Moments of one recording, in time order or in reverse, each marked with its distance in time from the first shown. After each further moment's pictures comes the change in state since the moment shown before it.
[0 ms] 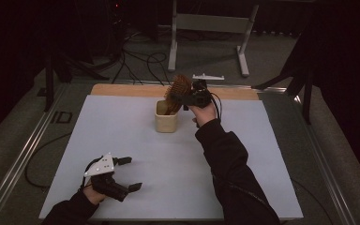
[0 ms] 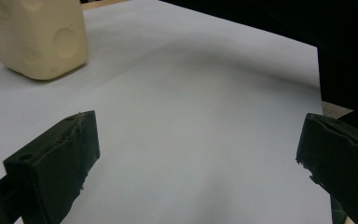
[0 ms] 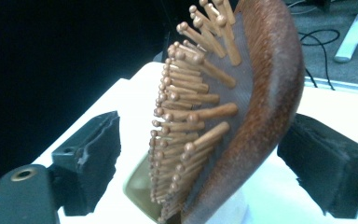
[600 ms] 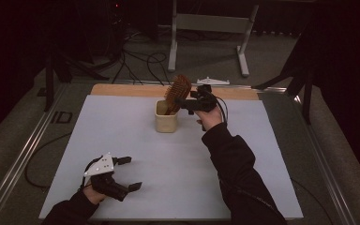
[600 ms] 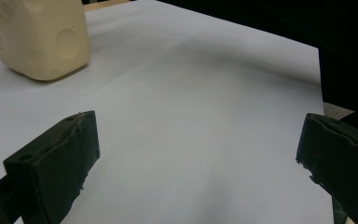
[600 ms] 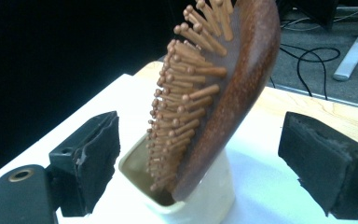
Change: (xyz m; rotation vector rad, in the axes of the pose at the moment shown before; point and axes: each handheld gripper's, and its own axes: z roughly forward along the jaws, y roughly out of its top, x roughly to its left) left arm 0.000 0.000 -0.001 -0.006 0.004 -0.003; right arm -0.005 -0.011 -0.016 -0.027 0.026 -0.082
